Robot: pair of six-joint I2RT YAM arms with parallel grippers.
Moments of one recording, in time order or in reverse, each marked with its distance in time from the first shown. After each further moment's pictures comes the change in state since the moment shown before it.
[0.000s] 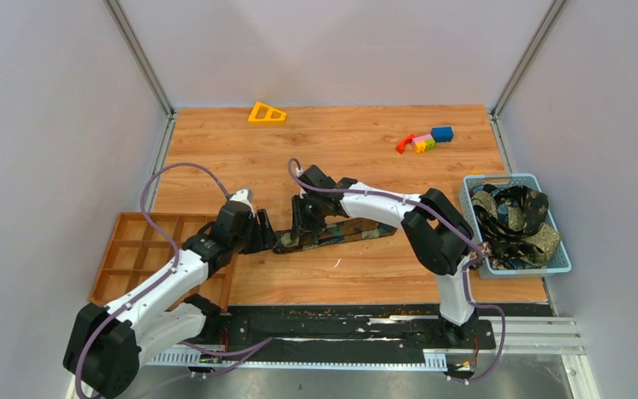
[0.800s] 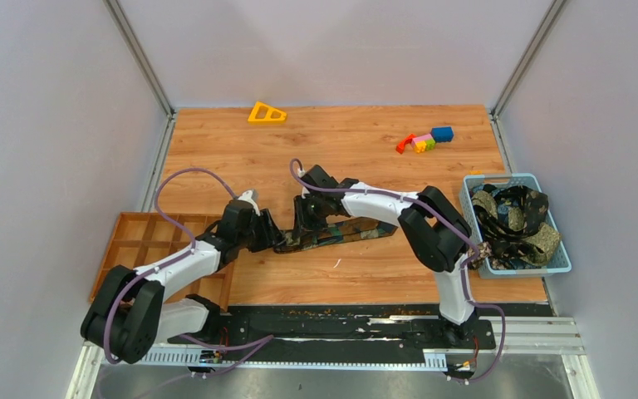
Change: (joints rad) left arm 0.074 0.231 -0.088 0.332 0.176 -0.047; right arm -0.021 0.030 -0.017 0.044 -0.038 -0.023
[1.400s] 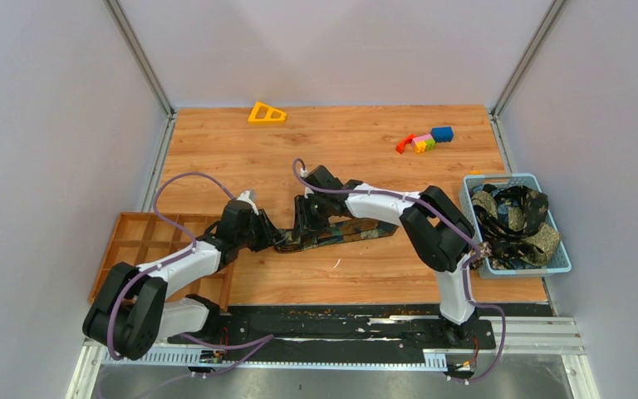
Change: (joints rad) left arm 0.011 0.032 -0.021 0.082 0.043 -0.084; right arm -0.021 -0.015 -0.057 0.080 -0.036 -0.016
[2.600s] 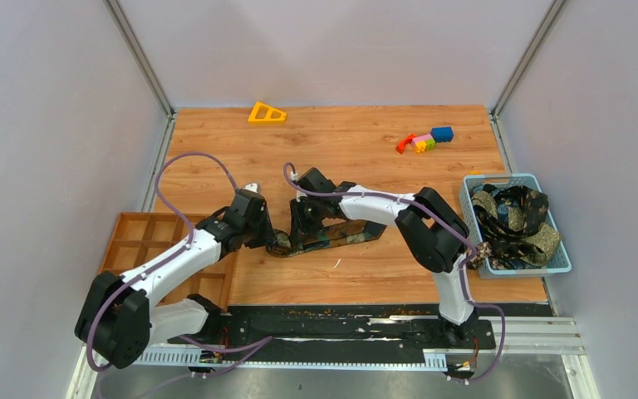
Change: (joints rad) left arm -0.105 -0.068 0.223 -0.473 -0.233 0.081; right arm 0.037 0.021 0.042 -0.021 -0.027 -0.049
